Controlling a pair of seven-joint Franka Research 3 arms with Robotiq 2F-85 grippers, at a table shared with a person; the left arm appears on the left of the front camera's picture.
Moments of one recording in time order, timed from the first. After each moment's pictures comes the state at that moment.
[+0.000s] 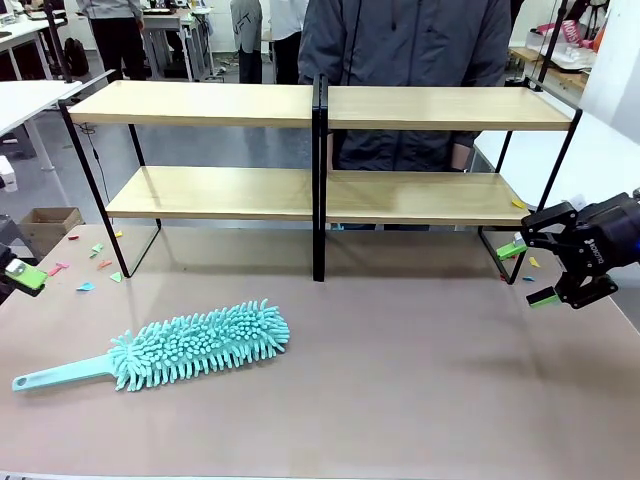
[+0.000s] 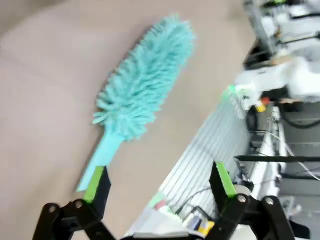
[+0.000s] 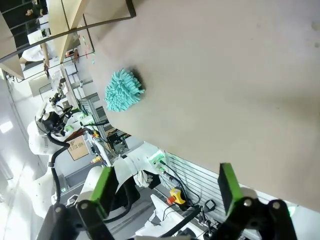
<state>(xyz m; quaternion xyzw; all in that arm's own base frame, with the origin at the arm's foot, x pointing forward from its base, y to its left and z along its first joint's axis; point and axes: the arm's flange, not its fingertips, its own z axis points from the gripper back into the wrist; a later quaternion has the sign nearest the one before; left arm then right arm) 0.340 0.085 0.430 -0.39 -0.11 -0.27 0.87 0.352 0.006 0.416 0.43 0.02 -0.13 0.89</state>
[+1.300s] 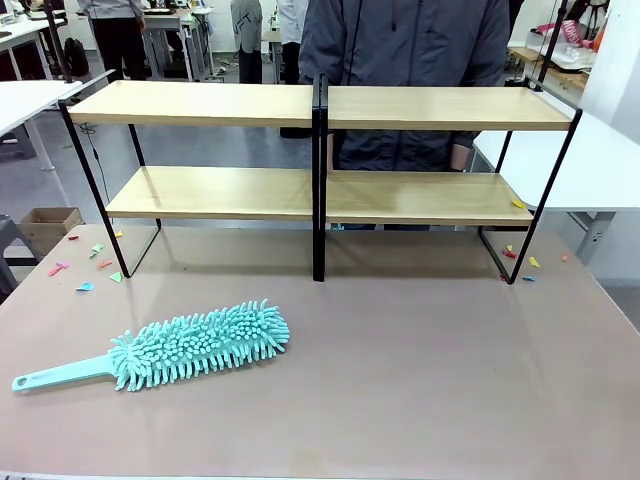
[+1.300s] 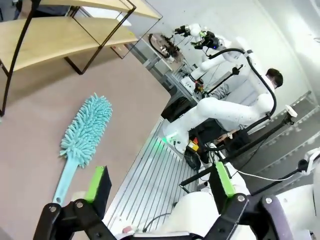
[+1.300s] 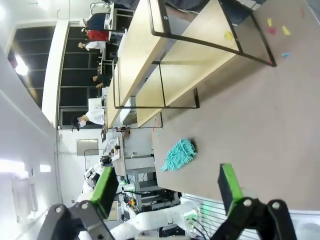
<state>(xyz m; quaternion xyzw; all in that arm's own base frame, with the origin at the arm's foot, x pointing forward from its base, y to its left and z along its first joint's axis) 0.255 0.255 0.542 -0.55 -0.29 -0.26 0.74 0.261 -0.179 0.593 0.49 -0.24 -0.22 0.81</state>
